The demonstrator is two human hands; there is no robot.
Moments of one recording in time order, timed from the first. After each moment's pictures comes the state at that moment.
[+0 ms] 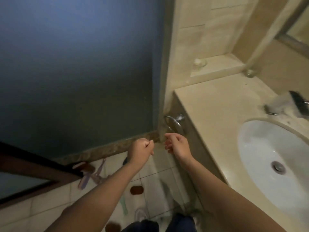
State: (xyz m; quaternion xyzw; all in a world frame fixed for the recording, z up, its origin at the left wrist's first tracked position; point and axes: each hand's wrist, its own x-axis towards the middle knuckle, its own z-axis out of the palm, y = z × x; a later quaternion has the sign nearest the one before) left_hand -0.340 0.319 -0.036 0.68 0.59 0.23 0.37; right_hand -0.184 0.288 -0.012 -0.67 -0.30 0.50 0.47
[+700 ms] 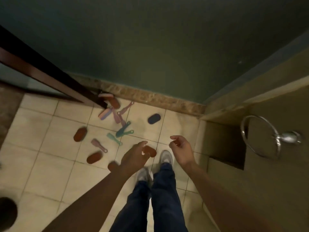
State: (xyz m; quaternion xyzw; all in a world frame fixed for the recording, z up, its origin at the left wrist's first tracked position) left_hand -0.482 0.306 -0.269 0.41 0.76 0.06 0.51; right_hand -0.305 0.374 -0.251 -0.67 -0.43 0.59 0.13
